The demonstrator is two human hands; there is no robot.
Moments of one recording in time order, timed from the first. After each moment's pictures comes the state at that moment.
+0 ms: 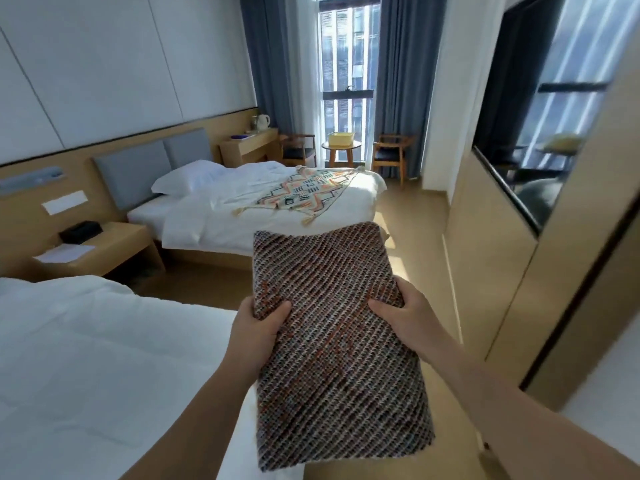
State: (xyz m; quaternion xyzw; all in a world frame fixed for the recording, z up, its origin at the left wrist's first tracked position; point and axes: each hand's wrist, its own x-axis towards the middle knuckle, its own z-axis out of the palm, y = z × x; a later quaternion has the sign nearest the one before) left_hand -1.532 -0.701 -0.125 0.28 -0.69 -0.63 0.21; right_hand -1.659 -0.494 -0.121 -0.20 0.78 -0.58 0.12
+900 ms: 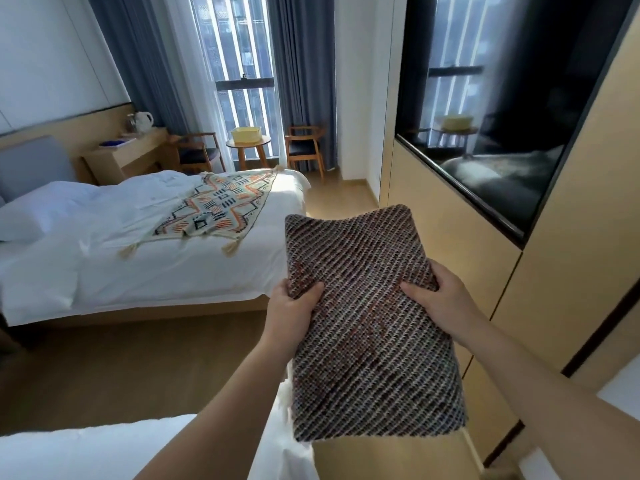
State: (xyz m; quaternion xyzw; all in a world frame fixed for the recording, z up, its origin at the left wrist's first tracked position) left_hand -1.912 -0.797 -0.157 0.12 -0.67 -0.73 0.07; right_hand -1.943 -0.552 -0.137 -0.05 0.80 -0.59 -0.01
